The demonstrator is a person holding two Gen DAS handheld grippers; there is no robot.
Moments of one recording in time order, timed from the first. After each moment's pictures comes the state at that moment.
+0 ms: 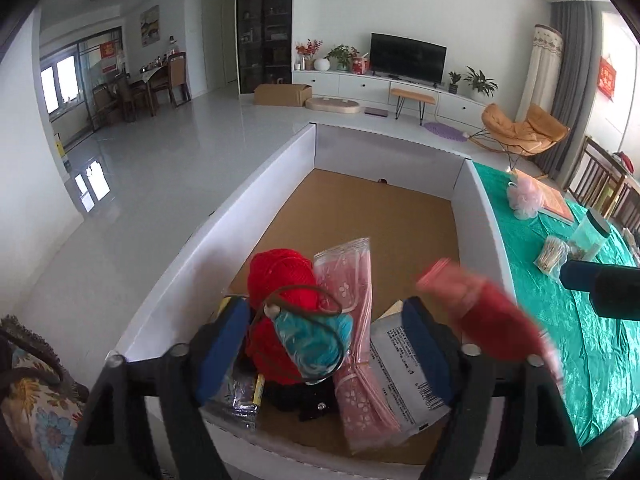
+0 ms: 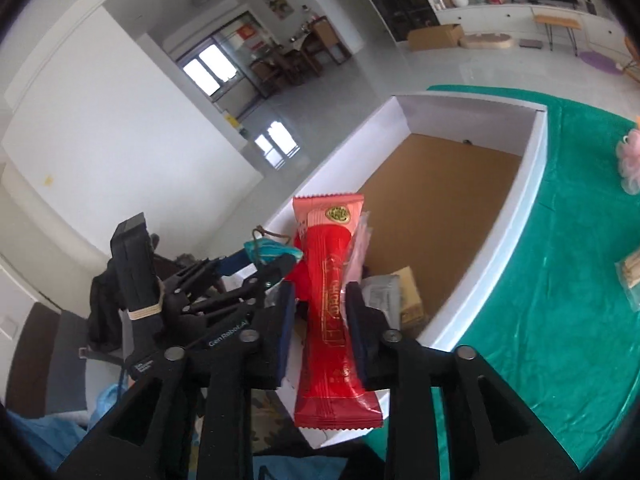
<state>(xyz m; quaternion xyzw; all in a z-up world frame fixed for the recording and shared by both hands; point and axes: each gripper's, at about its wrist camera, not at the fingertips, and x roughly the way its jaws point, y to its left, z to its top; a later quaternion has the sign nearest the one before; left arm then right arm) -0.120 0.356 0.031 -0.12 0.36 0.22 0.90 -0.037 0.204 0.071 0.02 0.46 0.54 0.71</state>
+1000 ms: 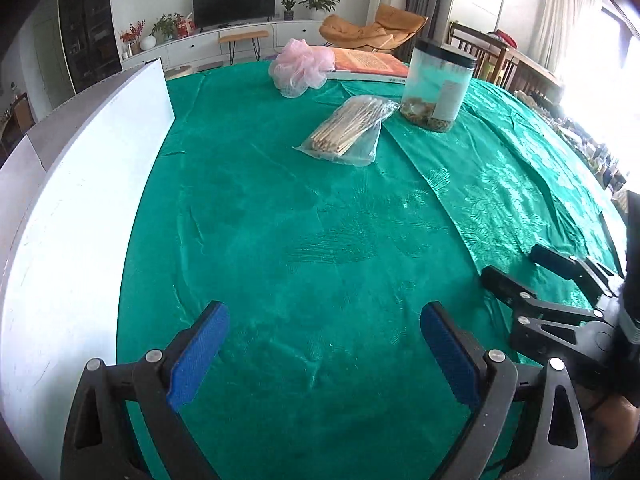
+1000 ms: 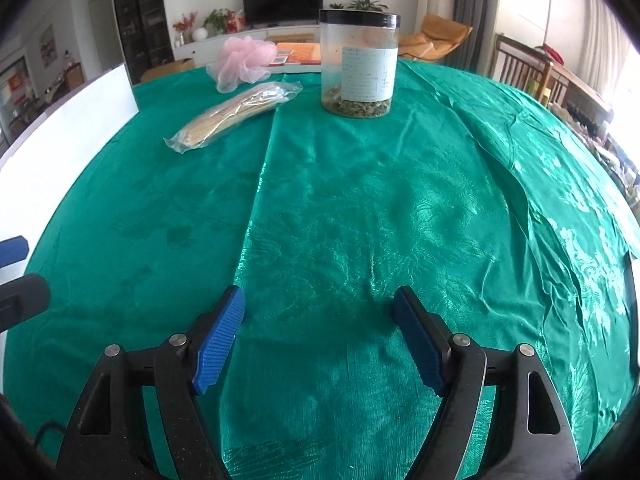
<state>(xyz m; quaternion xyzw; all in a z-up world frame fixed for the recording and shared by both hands) 0.057 0.089 -0.072 -0.01 0.47 -0.03 0.88 0.012 -0.076 -0.093 -0.04 0.43 0.08 0.90</state>
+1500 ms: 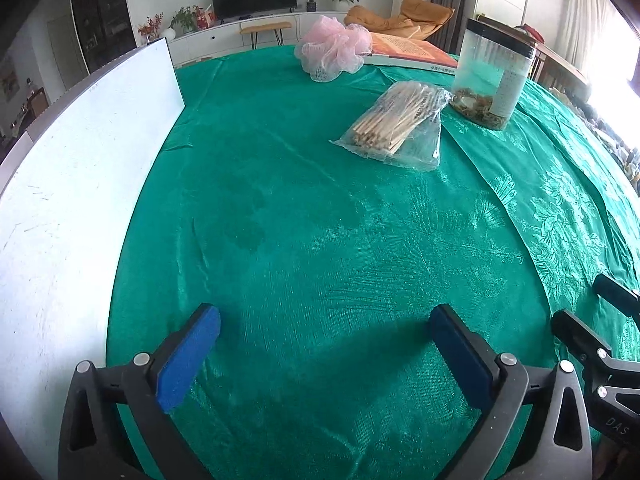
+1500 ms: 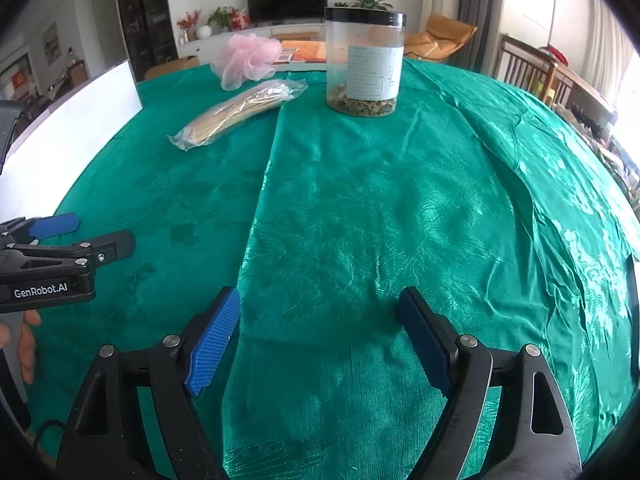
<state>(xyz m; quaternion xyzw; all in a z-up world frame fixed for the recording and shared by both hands) 0.093 0.103 -0.098 -0.01 0.47 0.00 0.88 0.016 -0.073 -0.097 -0.04 0.43 0.08 0.90</state>
